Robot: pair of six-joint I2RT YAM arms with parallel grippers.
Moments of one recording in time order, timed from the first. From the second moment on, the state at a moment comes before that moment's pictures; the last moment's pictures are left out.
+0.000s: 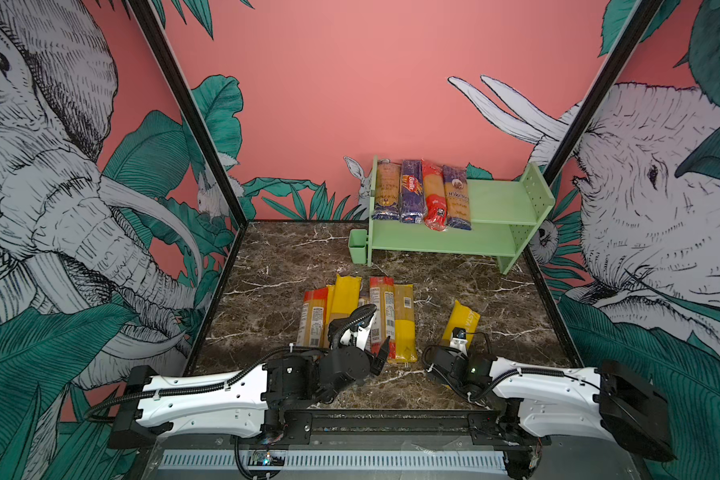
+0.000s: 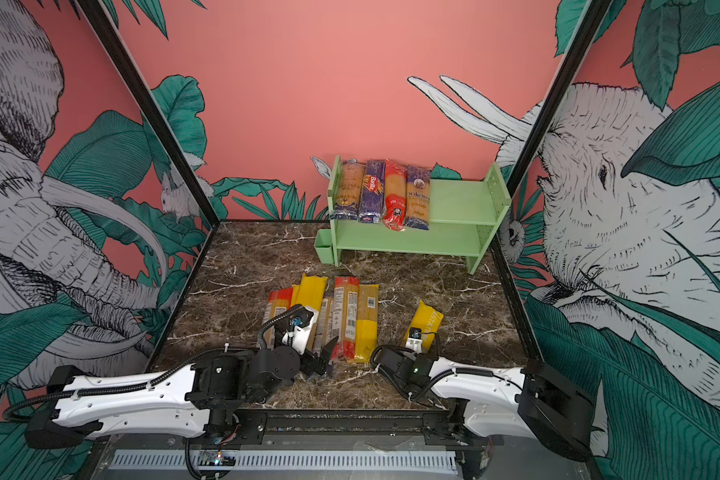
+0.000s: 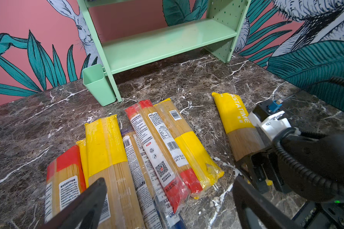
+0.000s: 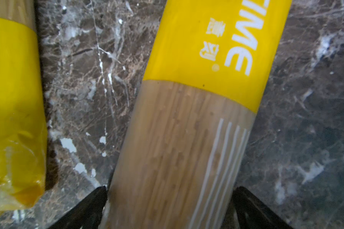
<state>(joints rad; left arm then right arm) -1.45 0.90 0.77 -0.43 -0.77 -0.43 1.08 1.19 0.44 -0.58 0.45 1.21</state>
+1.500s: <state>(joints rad) -1.41 1.05 0.97 -0.42 -0.76 -0.24 1.02 0.64 1.02 -1.27 0.45 0.83</state>
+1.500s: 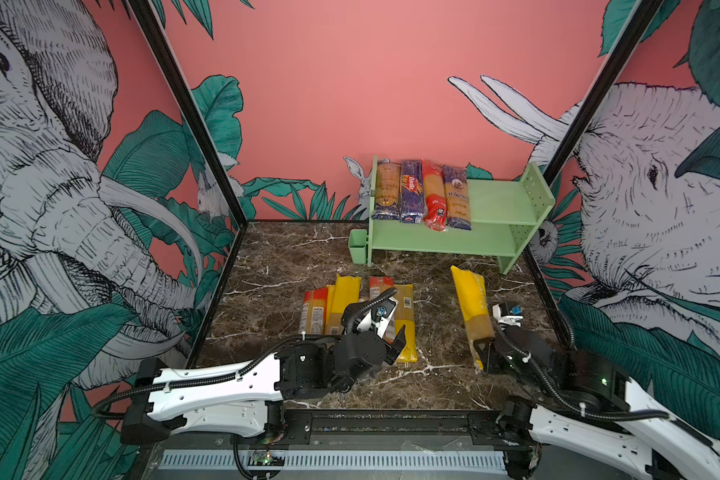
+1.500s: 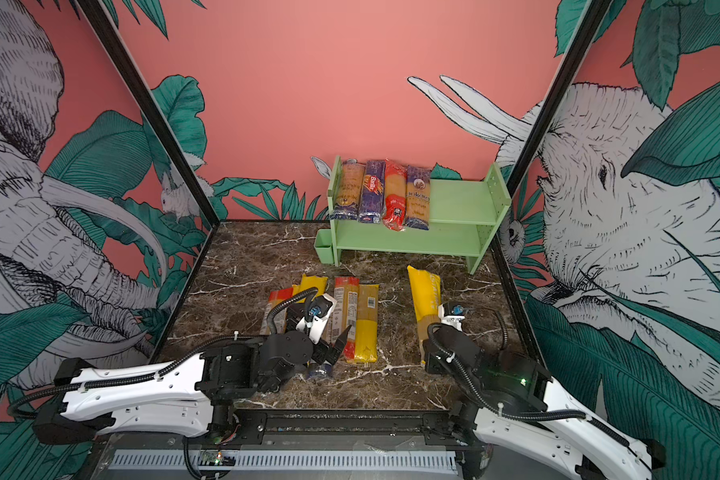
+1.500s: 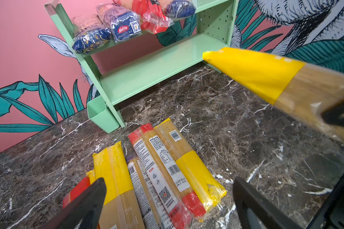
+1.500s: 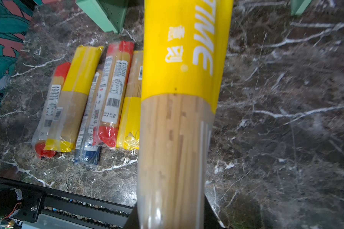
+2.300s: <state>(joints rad) -1.21 1.16 1.03 -0.33 -0.58 -0.13 0.35 1.42 1.91 -1.15 0.23 0.24</state>
